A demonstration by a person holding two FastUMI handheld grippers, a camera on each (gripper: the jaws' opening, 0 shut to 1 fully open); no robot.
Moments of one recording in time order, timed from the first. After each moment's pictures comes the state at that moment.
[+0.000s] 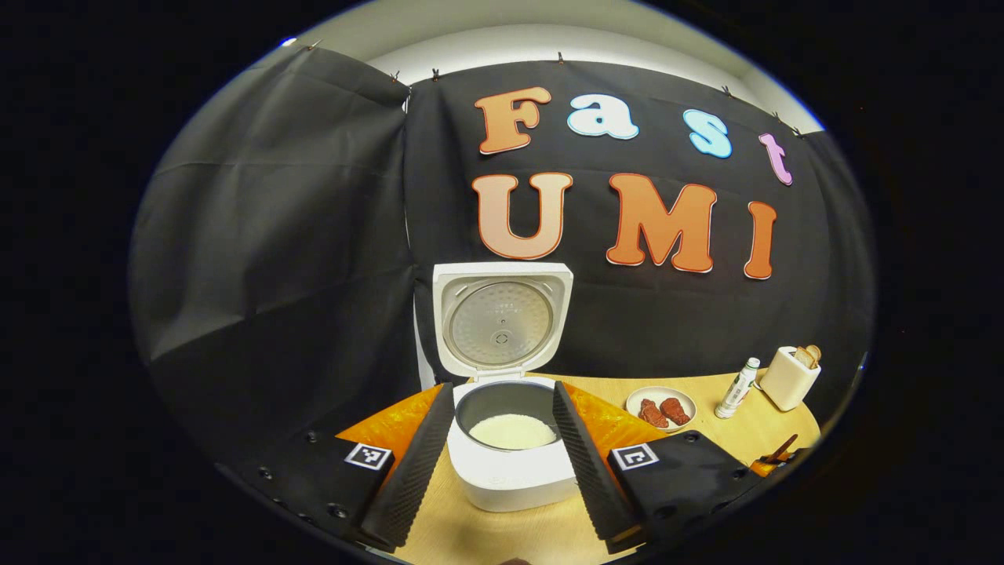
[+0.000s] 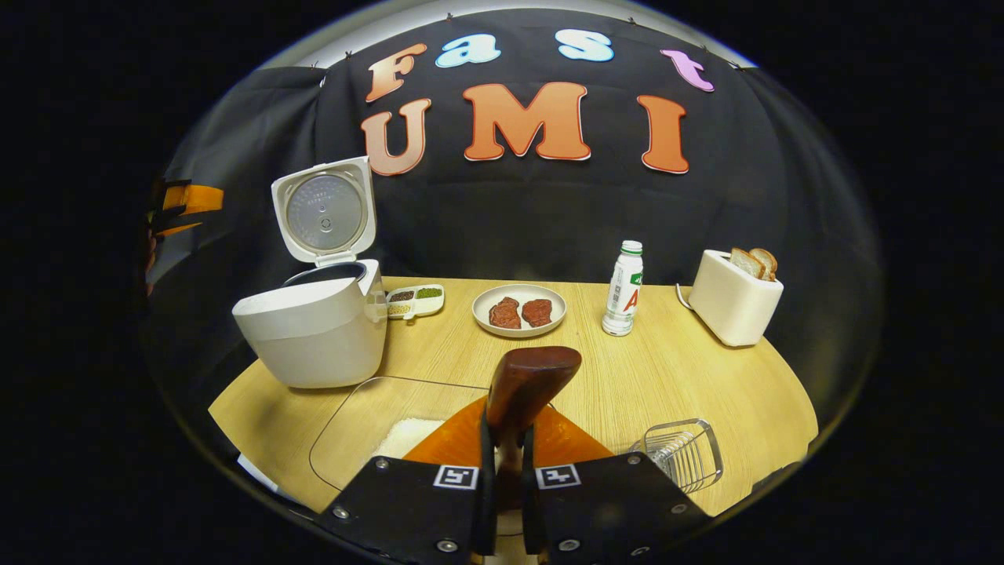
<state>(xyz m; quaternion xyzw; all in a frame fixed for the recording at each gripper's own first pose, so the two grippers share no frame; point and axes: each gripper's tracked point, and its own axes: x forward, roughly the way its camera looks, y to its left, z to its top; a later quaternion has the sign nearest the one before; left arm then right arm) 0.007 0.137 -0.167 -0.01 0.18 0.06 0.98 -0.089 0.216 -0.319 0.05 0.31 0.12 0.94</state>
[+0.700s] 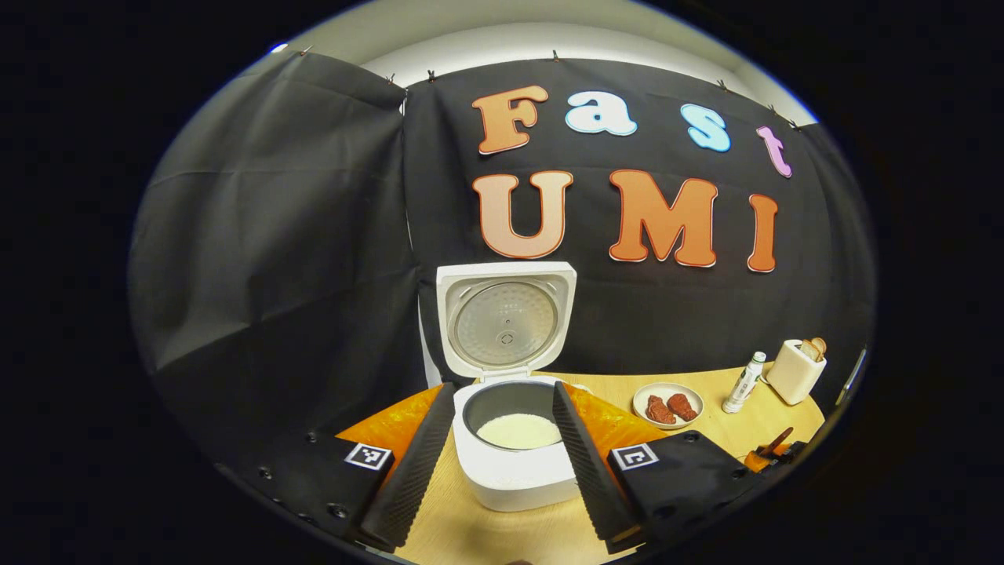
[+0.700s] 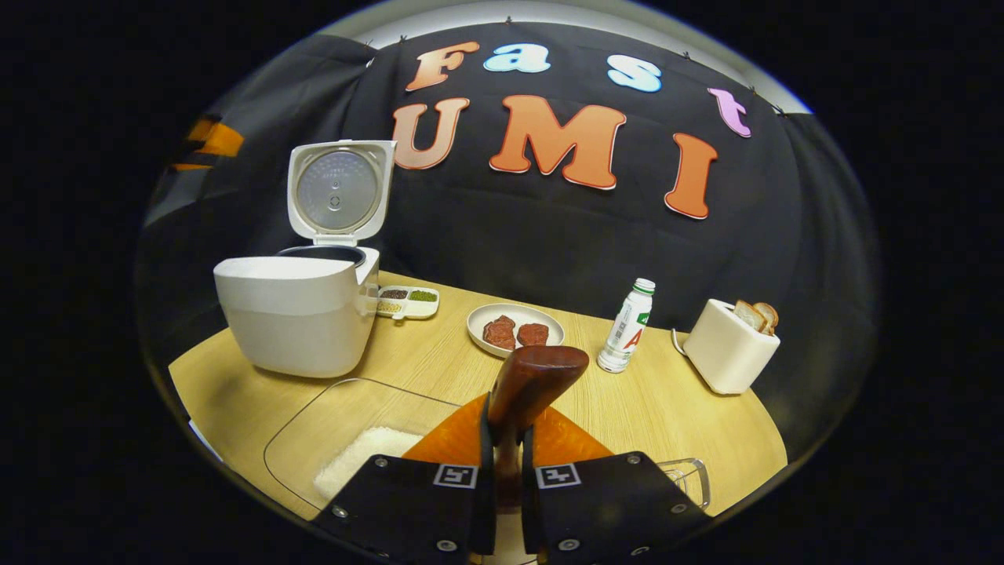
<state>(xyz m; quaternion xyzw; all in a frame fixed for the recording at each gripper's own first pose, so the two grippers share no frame) 0.003 0.147 -0.167 0.01 0.18 0.07 0.98 -0.068 0.234 -0.327 -0.04 0.25 0.13 0.96</state>
